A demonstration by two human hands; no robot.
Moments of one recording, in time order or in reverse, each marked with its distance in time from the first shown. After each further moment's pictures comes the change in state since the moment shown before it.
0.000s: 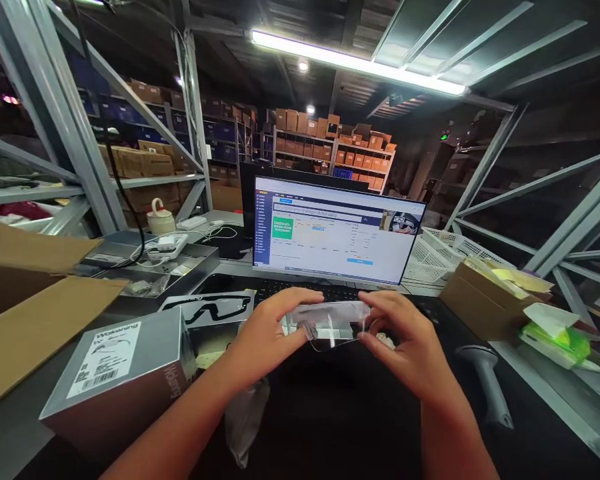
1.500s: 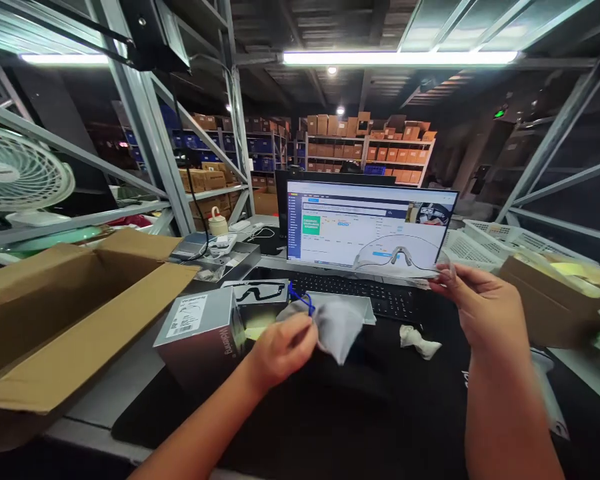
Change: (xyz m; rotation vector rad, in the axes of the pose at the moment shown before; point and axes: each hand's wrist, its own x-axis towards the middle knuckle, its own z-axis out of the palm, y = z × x) left_hand -0.080 -0.041 0.011 0.875 0.052 0.307; right_hand 0.006 0.038 -0.050 0.493 0.585 0.400
